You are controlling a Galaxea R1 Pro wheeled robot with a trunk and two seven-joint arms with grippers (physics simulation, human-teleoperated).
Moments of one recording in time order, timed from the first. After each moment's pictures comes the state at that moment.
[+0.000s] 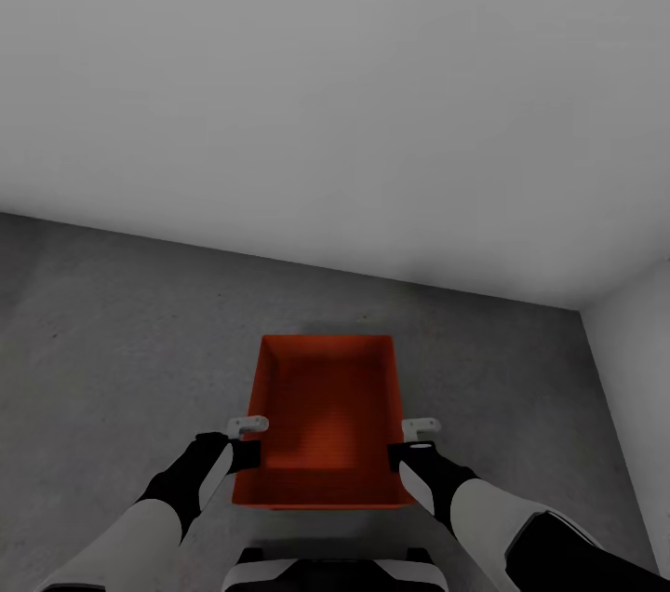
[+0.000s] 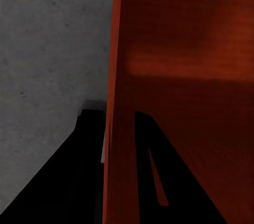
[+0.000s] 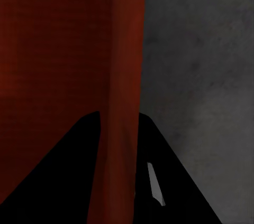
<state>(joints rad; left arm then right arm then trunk) -0.67 -0.03 -0.02 -0.49 0.13 0.52 0.04 -0.82 0.13 0.63 -0.11 -0.57 0.16 -0.27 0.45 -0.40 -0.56</state>
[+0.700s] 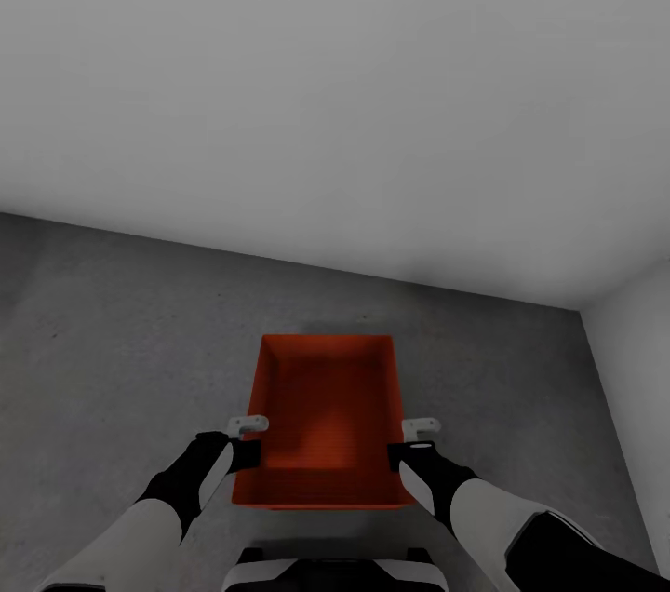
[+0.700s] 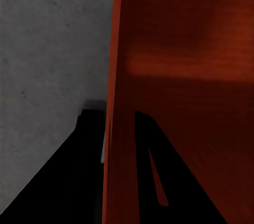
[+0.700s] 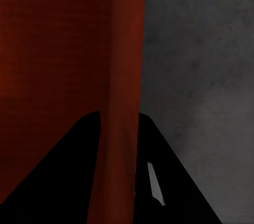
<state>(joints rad) -0.67 -0.03 -0.03 -0.49 0.14 0.52 0.05 -0.82 0.13 0.63 -0.11 -0.57 0.16 -0.27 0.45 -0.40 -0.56</state>
